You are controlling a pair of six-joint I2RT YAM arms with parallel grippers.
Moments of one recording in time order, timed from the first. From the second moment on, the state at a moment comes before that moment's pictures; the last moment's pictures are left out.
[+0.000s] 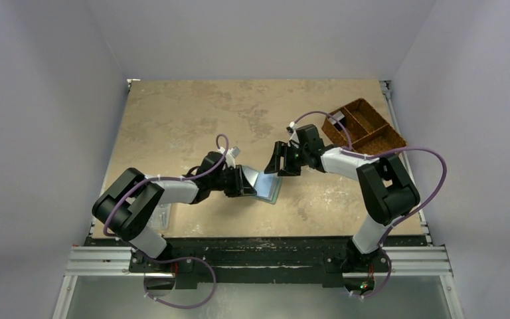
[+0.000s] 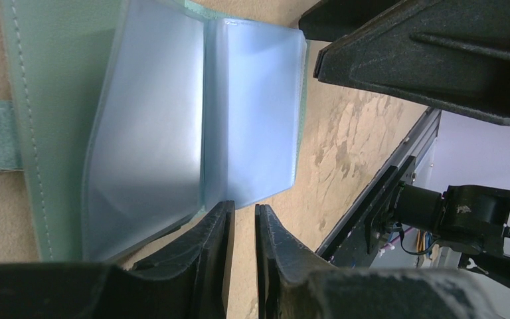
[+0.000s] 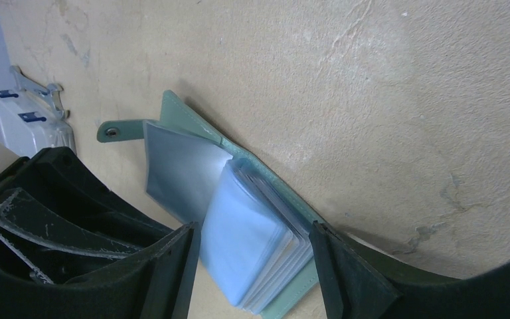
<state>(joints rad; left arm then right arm) -0.60 1.58 0.55 0.35 0.44 -0.81 0.45 1.71 0.91 -0.08 -0.46 0.58</state>
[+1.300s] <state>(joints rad) -0.58 1.54 0.52 0.32 0.41 -0.81 0.51 1.75 0.98 -0.10 -0.53 0.55</state>
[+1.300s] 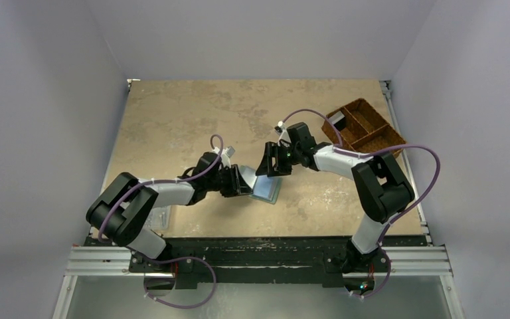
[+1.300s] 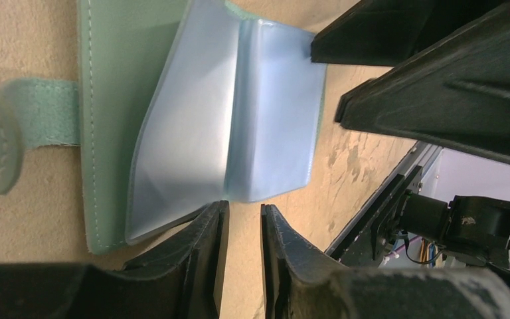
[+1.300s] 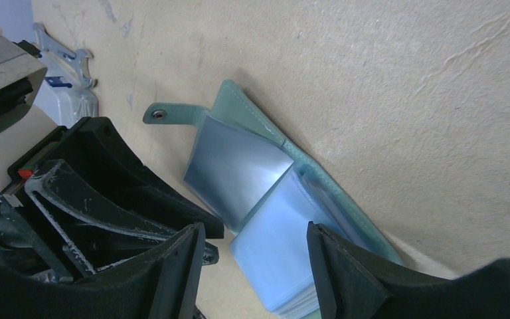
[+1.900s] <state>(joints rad) -0.51 1.54 0.53 0.27 0.37 -0.80 0.51 1.73 0.99 -0.15 -0.45 0.54</state>
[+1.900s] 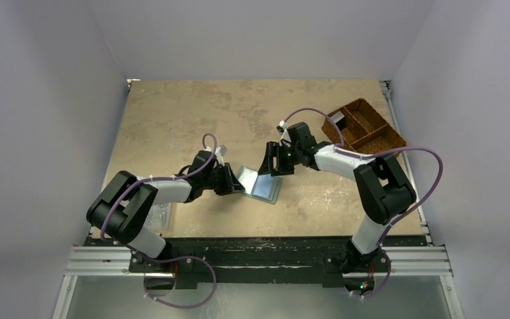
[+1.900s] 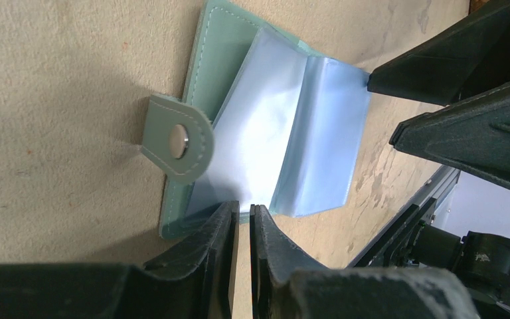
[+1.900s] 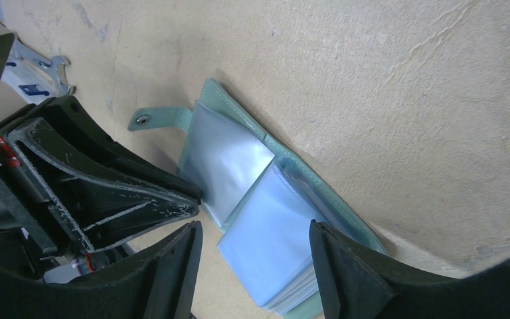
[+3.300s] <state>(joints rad) -0.51 1.56 0.51 0.30 0.39 -0.80 0.57 1.73 0.99 -0.12 -0.50 0.59</state>
